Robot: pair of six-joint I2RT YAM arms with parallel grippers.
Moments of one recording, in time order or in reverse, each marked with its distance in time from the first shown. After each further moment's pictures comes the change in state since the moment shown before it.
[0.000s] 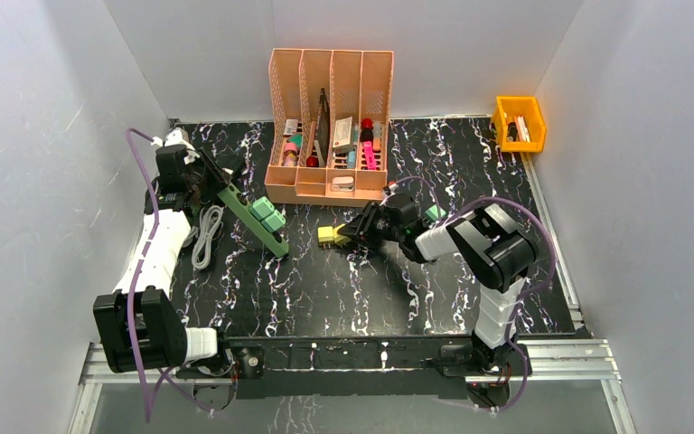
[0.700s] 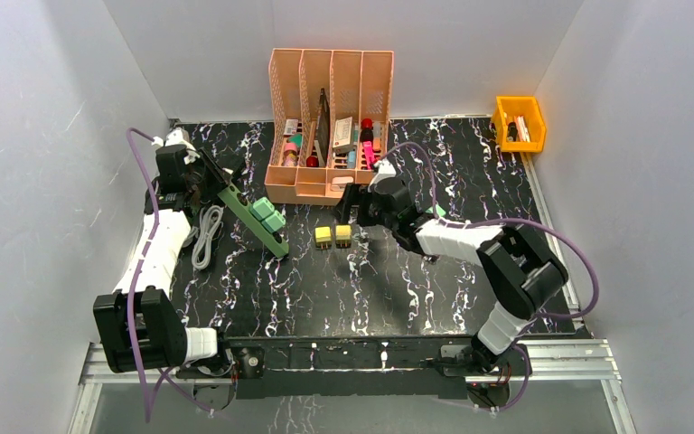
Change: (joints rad) left arm 0.000 0.000 0.000 0.001 0.009 0.003; right arm 0.087 -0.195 0.135 -0.296 0.310 -0.473
